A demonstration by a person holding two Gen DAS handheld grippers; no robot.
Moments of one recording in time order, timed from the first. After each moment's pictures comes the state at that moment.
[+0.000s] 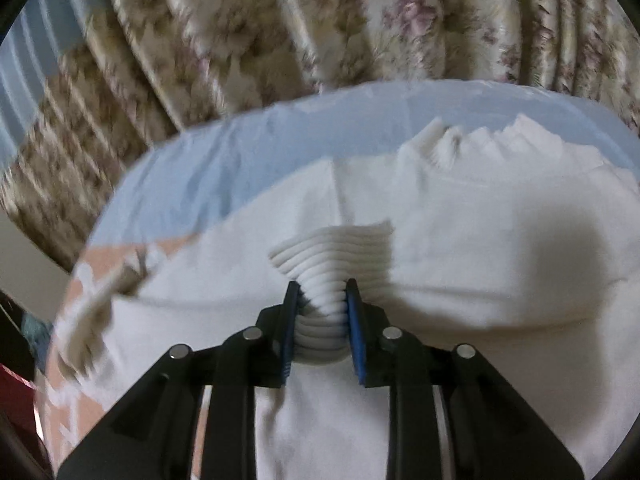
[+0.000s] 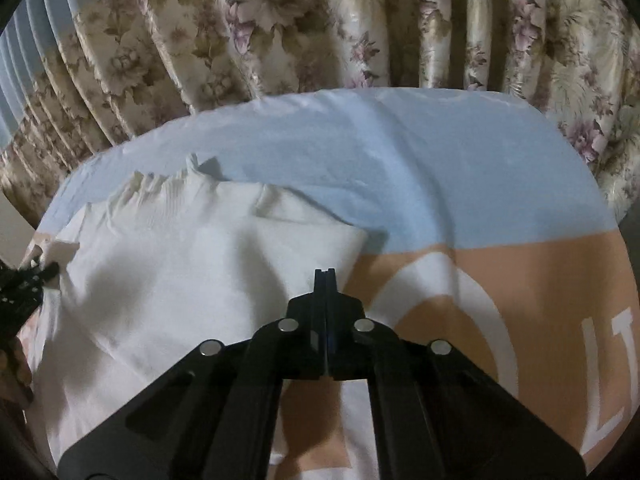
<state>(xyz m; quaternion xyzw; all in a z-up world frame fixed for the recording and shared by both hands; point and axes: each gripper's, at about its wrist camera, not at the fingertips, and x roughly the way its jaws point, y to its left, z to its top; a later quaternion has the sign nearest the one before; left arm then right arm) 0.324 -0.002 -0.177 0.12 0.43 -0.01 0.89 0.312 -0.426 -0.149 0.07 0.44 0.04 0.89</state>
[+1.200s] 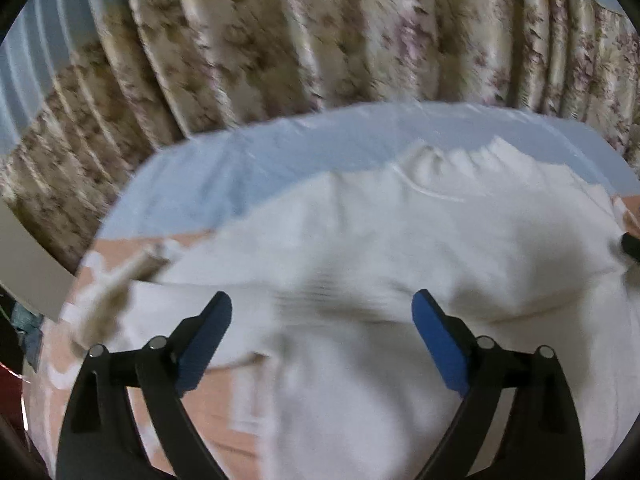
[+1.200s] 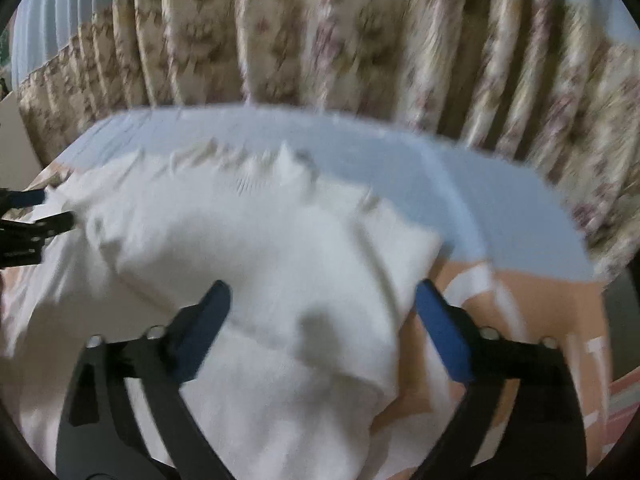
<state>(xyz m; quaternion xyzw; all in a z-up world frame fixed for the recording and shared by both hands) 0.296 0.007 -0.138 0.11 0.41 -0.01 0.91 0.269 -0.334 -0.124 -0.07 0.37 0.06 0.92</state>
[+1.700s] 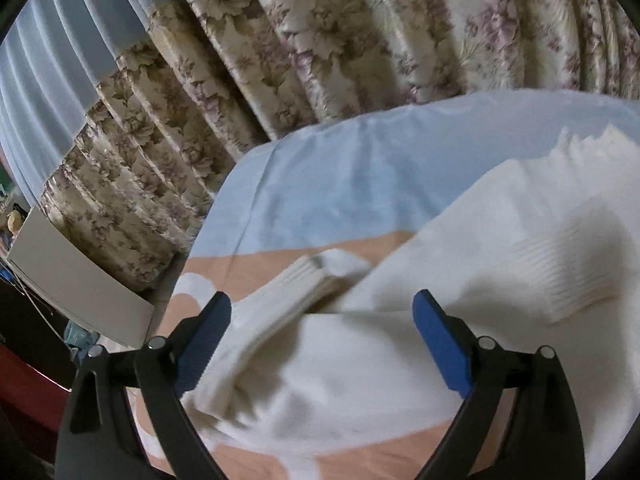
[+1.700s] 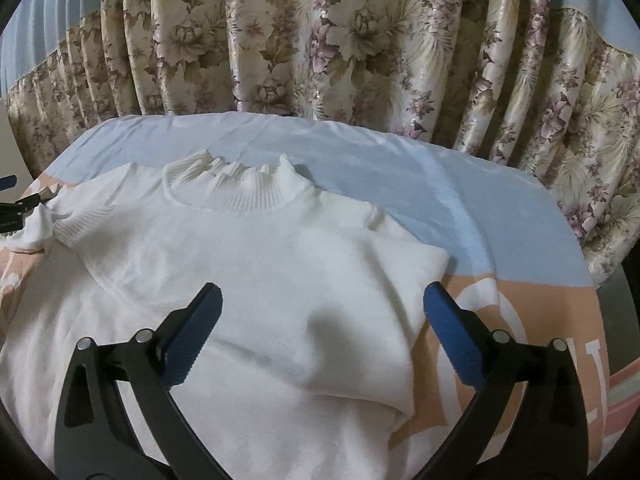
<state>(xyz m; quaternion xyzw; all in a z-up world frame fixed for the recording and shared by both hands) 0.333 0.141 -0.149 0.19 0.40 0.06 0.89 0.291 -0.318 -0.128 -0.05 0.40 0.05 0.91</state>
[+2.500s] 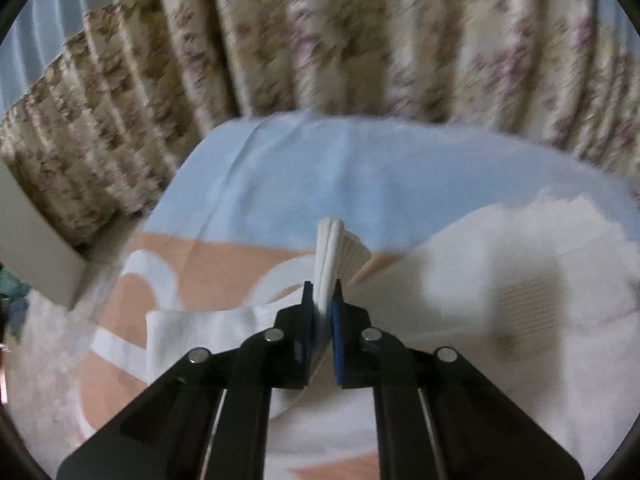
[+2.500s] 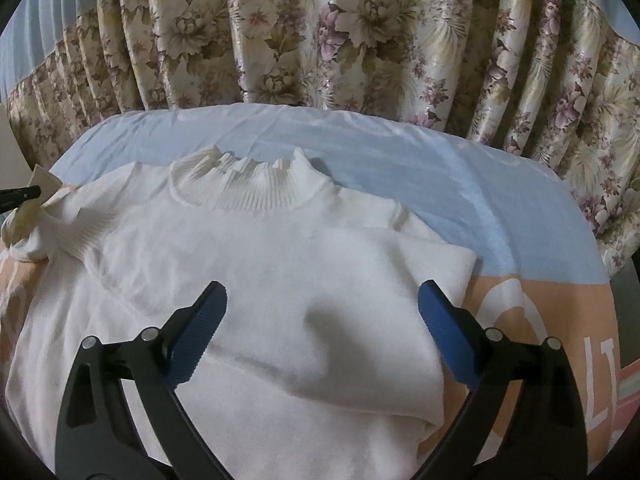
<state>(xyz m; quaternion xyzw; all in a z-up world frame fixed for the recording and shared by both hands) 0.342 0.158 -0.122 0.04 0.42 -0.02 0.91 0.304 -0.312 -0.131 -0.03 0.42 0.06 0.90</state>
